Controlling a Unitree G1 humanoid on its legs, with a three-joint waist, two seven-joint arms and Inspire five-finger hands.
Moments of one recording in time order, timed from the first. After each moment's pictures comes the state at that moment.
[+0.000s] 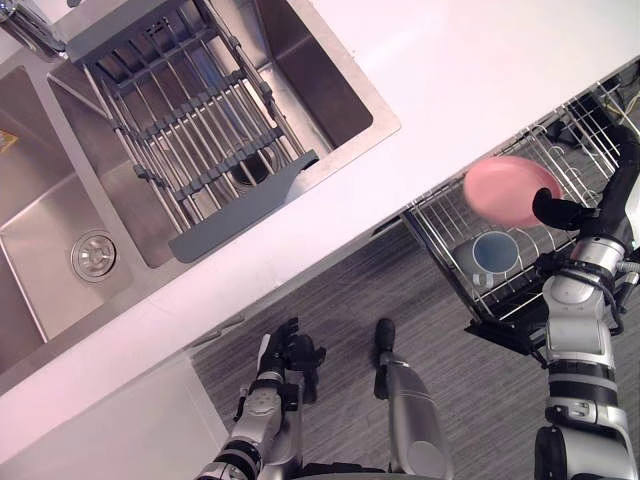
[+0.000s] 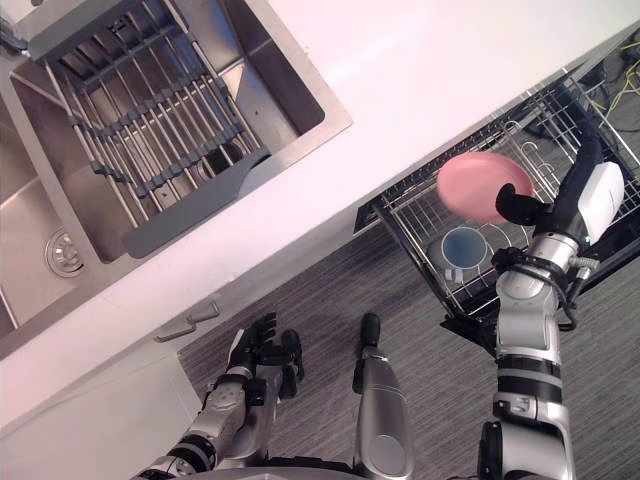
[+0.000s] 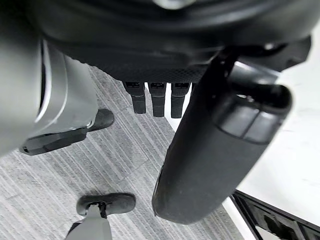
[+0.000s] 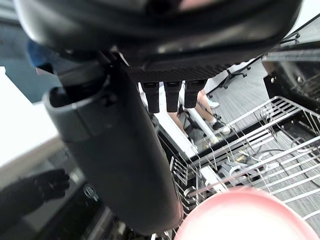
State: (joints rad) left arm -0.13 0.00 -0.16 0.90 -0.12 -0.20 0.17; right arm -0.32 -0.40 -0.37 0.19 -0.37 0.04 -0.46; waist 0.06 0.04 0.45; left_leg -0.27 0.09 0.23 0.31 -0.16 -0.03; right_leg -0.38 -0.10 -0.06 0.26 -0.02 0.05
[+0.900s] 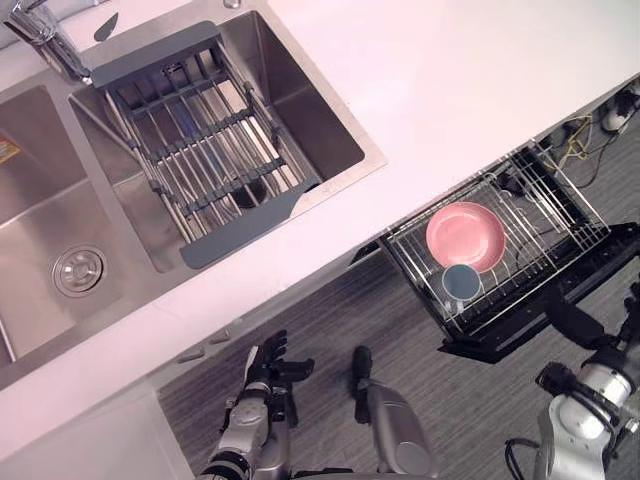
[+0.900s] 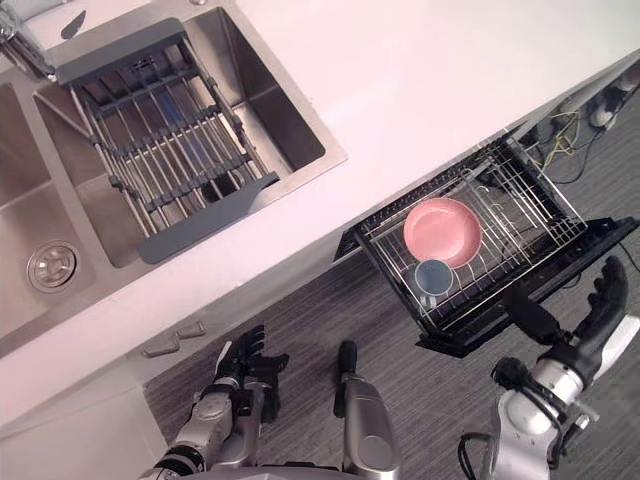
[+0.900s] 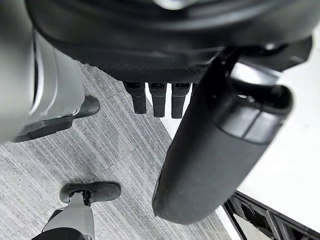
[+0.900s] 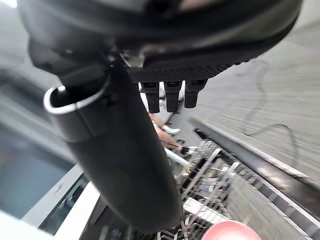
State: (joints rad) left arm -0.06 0.02 -0.04 0.88 -0.08 -0.15 0.11; right arm 0.25 -0.03 -0.54 -0.08 0.05 -0.12 -0.39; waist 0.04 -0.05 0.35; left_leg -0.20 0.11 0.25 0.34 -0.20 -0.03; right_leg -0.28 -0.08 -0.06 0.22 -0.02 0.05
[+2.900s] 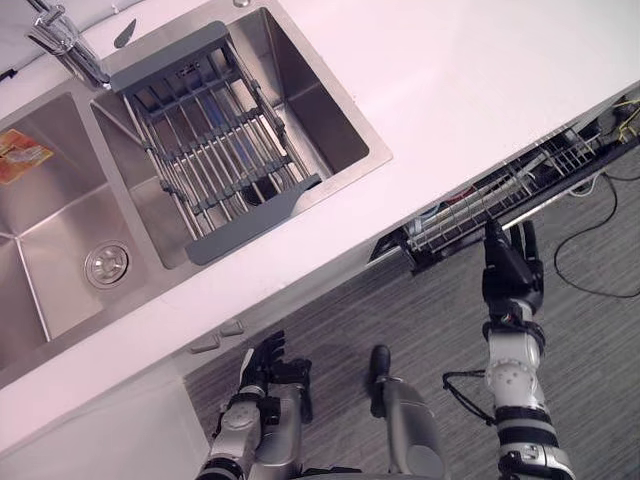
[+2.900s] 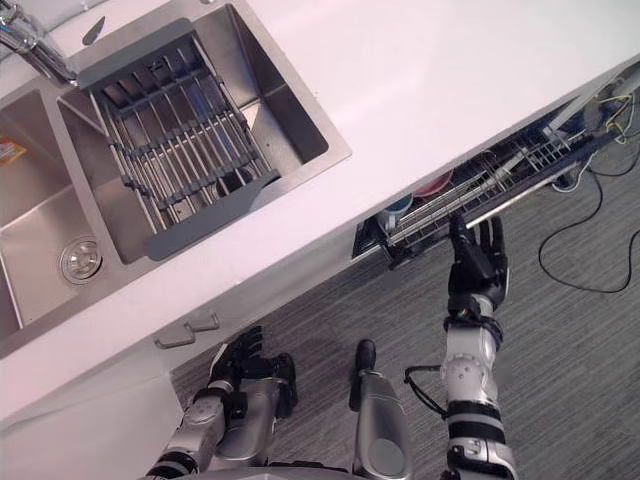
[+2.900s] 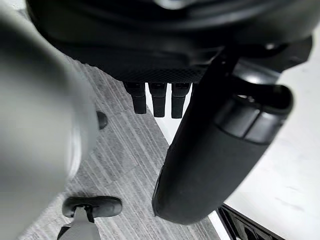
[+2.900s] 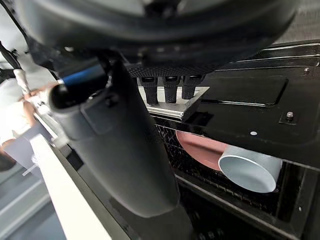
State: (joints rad) left arm -0.03 0.04 -0.04 0.81 -0.08 -0.15 0.05; right arm -0.23 -0.21 -0.22 0.35 1.08 -0.21 -0.06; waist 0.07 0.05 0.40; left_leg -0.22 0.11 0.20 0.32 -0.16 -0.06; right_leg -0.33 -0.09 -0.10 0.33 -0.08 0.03
